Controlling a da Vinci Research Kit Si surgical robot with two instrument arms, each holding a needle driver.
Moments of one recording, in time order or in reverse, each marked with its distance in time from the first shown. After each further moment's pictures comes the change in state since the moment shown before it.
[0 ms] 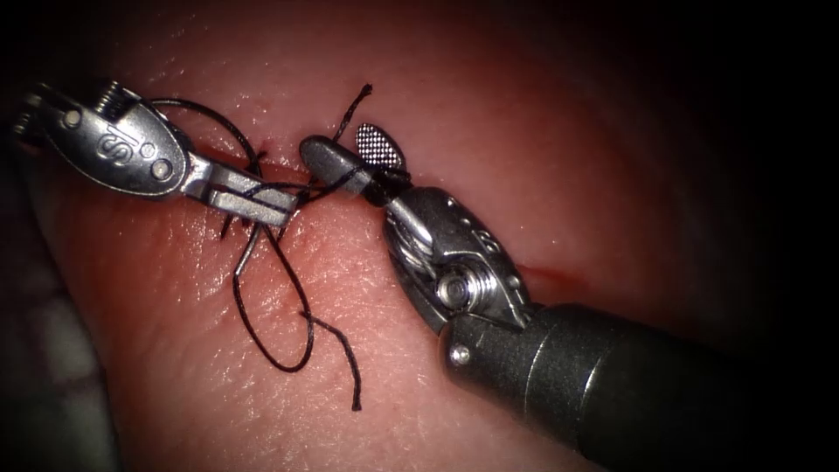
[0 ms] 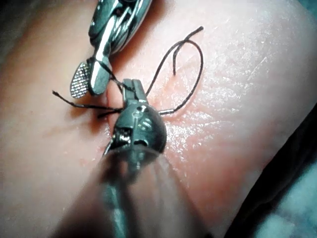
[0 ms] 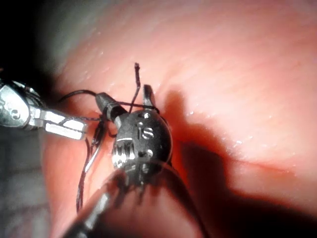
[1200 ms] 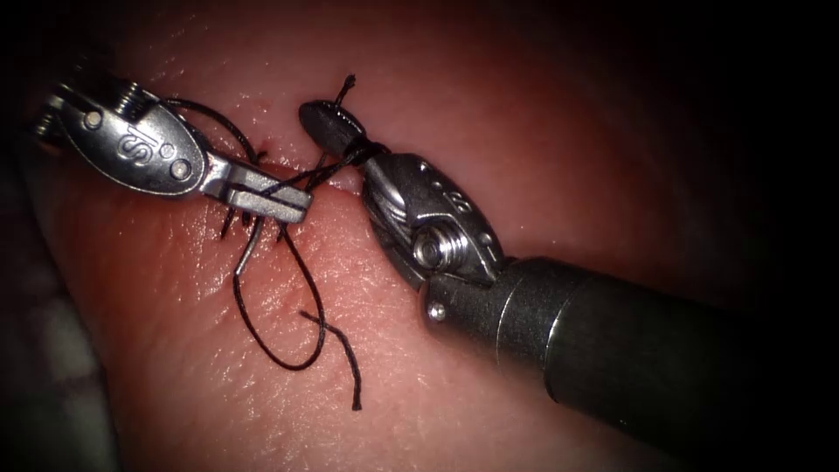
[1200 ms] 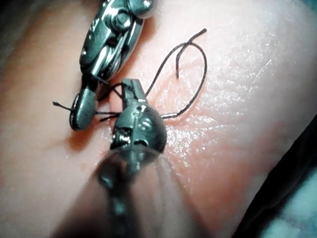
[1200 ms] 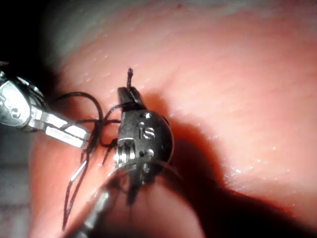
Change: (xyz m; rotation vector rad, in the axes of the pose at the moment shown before) right arm 0.000 0.000 0.004 0.069 0.027 -0.172; left arm 0.000 0.000 0.001 0.019 0.005 0.002
